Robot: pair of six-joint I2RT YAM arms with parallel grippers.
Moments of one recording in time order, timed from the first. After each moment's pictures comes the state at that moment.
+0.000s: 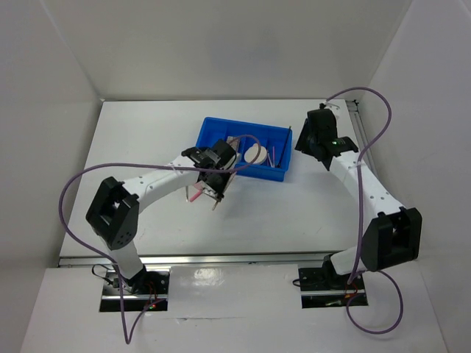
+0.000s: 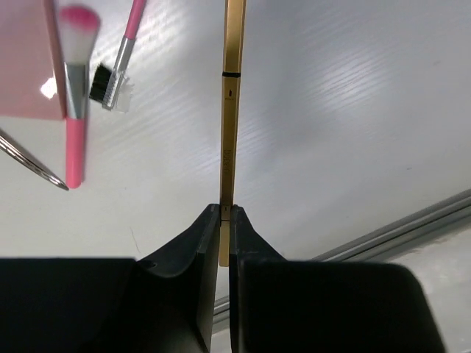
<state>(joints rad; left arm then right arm) -0.70 1.74 1.34 -0.83 0.01 -0.29 0.23 1.41 1.22 -0.52 0.28 0.47</state>
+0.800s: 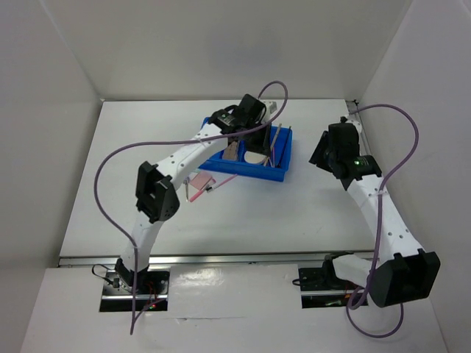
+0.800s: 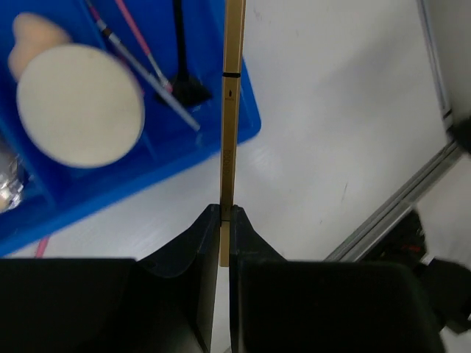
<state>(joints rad) -0.70 2.14 2.17 -0.86 0.23 -0.41 0.15 1.16 1.10 -0.64 0.21 0.51</state>
